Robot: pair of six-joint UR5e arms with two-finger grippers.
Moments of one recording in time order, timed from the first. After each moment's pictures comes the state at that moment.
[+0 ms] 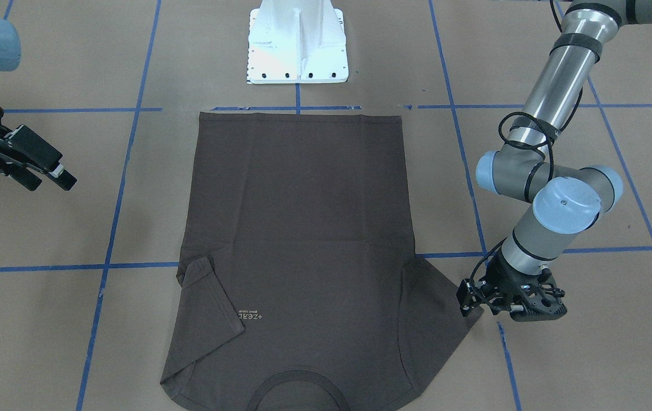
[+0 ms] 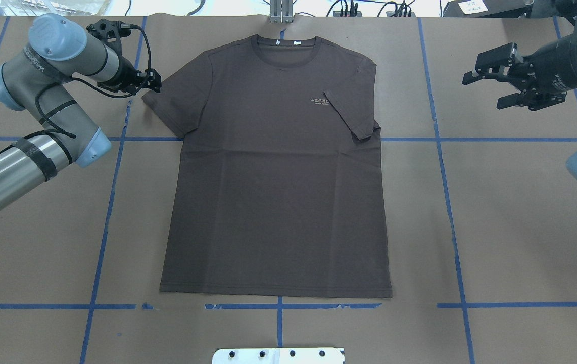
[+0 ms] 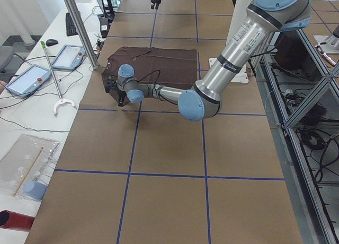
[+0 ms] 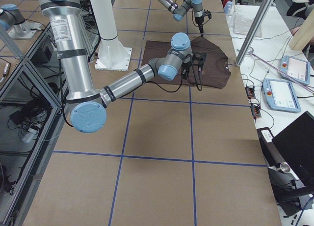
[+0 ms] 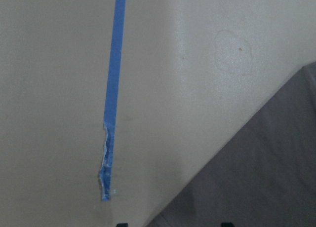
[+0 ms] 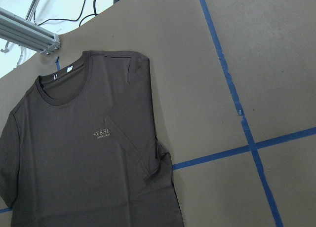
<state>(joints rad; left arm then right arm) -0.92 -2.24 -1.01 -2.37 -1.98 -1.04 1.10 -1.38 1.89 -1.03 2.29 1.36</state>
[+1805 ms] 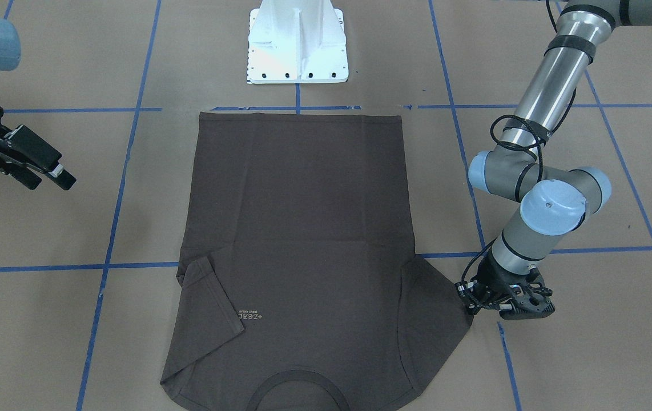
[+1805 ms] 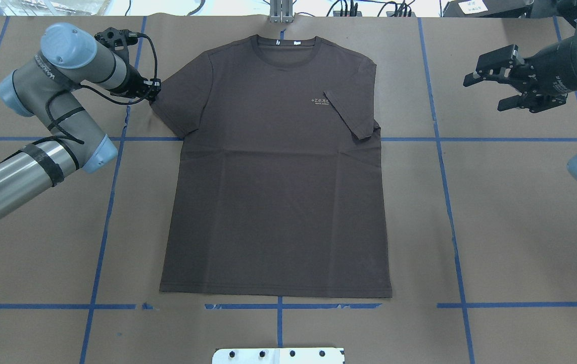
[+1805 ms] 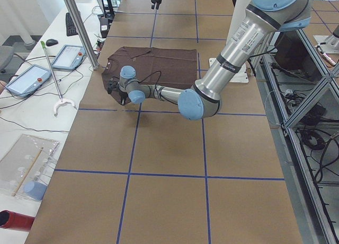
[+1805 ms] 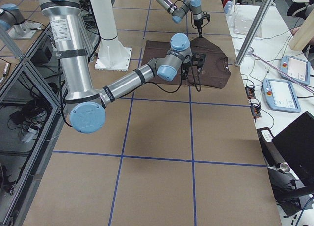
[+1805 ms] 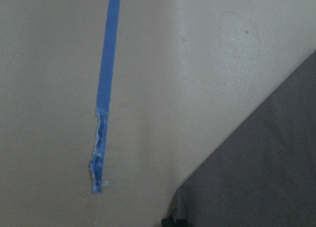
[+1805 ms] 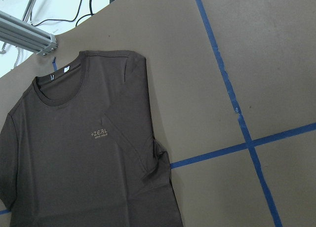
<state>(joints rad) -0.90 -2.25 -0.99 -2.37 -1.96 -1.05 1.10 -1.38 1.89 -1.03 2.29 1.37</state>
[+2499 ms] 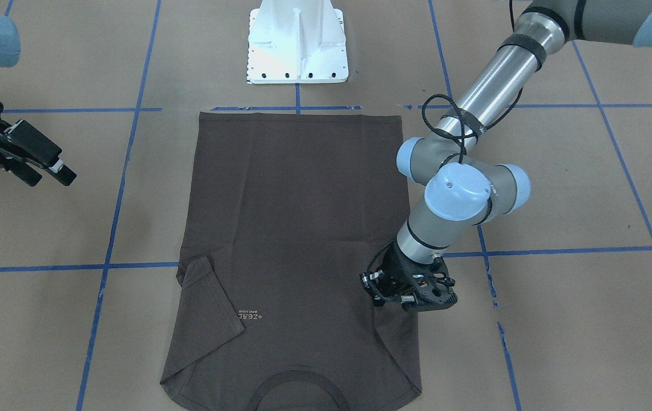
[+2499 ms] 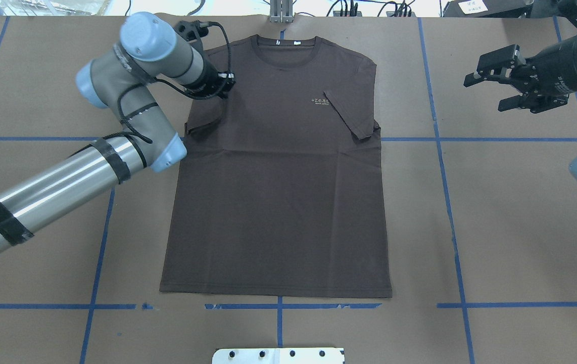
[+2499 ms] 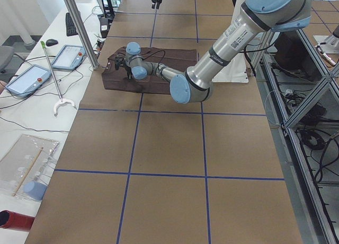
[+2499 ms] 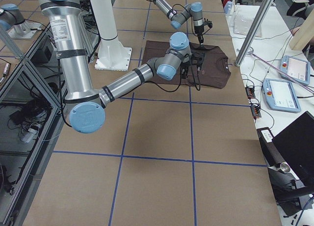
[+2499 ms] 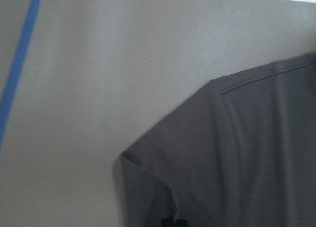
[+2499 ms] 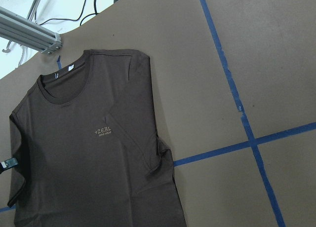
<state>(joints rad) -0.78 -2.45 -0.97 -2.33 -1.94 -1.29 1.10 -1.39 1.91 -1.03 2.29 1.37</state>
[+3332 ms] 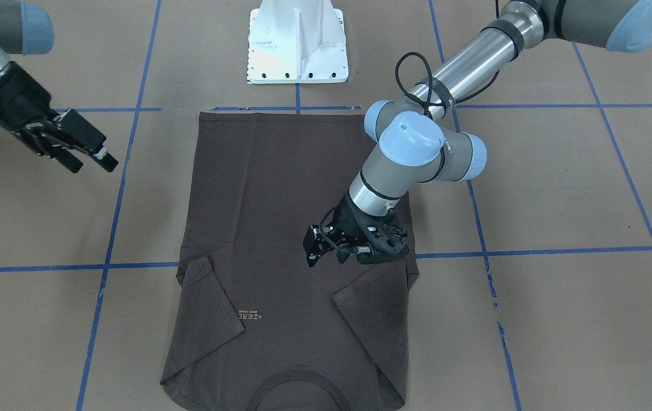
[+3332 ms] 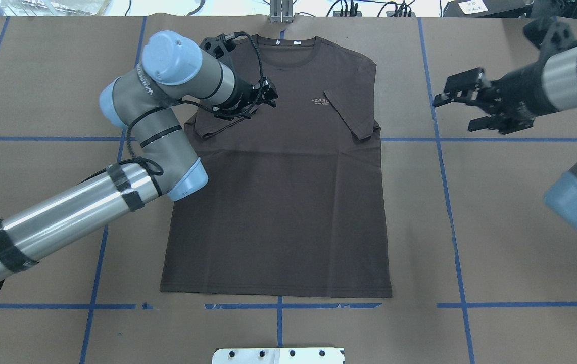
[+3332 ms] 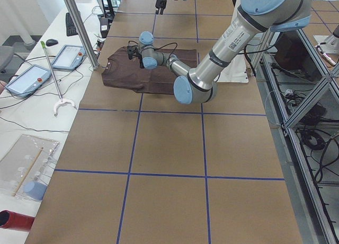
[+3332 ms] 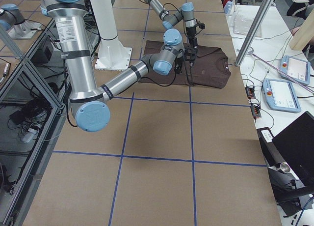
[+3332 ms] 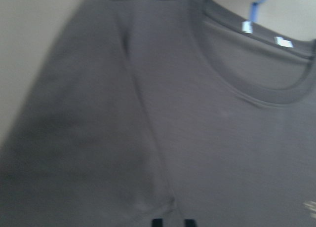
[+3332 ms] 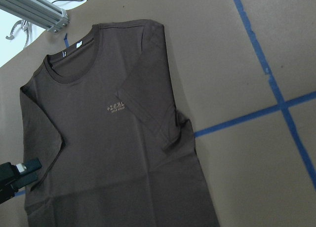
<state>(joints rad) -0.71 -2.38 -1.25 -2.32 -1.96 -1.54 0.91 -1.39 1.99 -1.04 2.14 1.53</state>
